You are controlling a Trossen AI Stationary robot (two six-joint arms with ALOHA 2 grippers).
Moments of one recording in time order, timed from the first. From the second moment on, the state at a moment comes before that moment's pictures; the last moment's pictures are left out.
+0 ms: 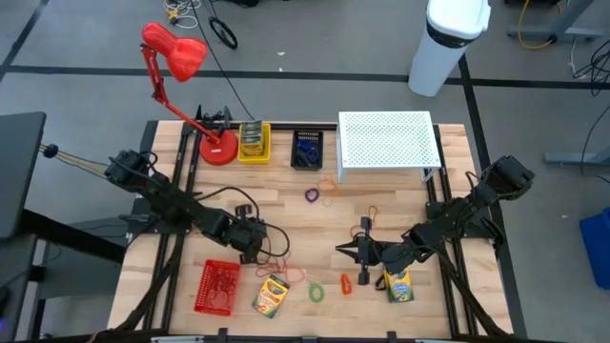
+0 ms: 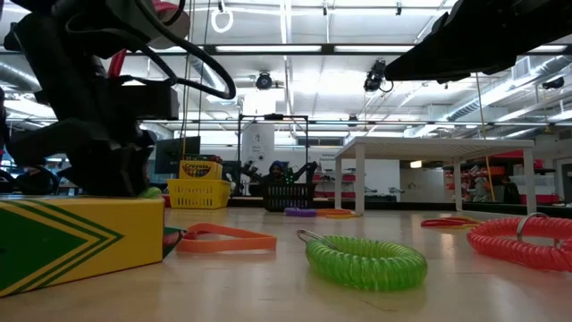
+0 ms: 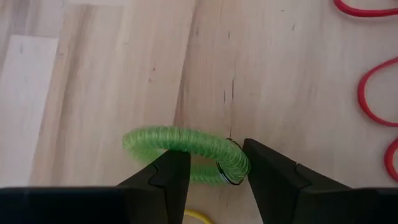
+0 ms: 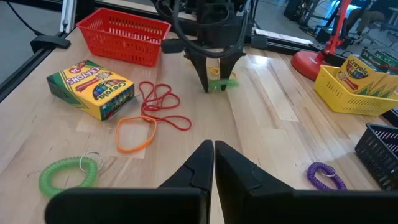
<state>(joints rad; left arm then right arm) -0.41 1.59 0.66 -0.32 -0.42 -0.48 0.61 1.49 0.63 0.39 0.67 0.10</state>
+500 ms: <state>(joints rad) -0.40 1.55 0.73 -0.32 -0.49 -0.35 0.61 1.49 0.63 0.39 0.67 0.10</state>
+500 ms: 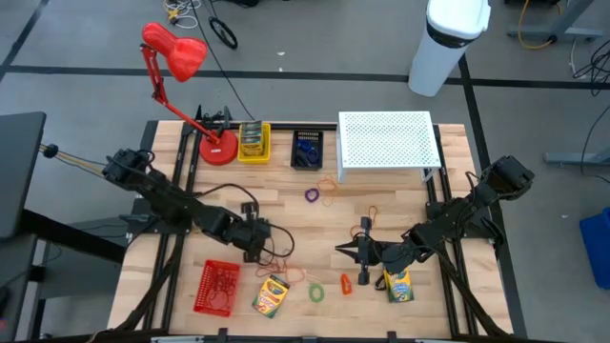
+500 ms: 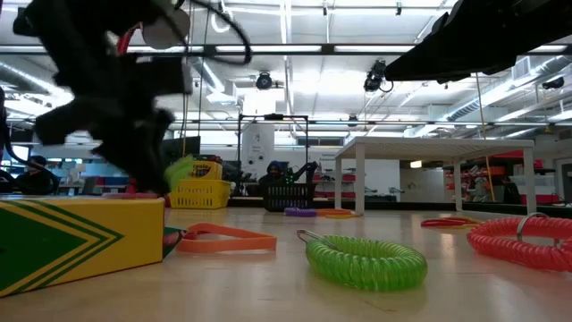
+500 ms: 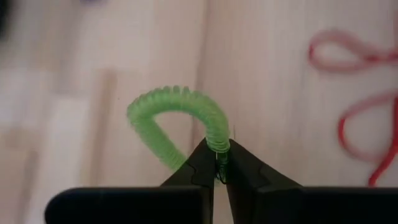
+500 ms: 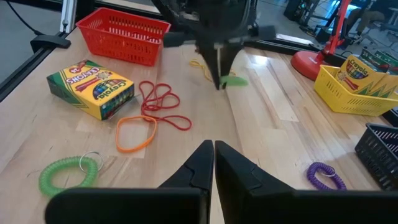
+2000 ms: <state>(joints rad) 0.41 1.94 1.46 -0.47 -0.24 0.16 0.61 1.49 0.63 0.40 0.64 0.07</state>
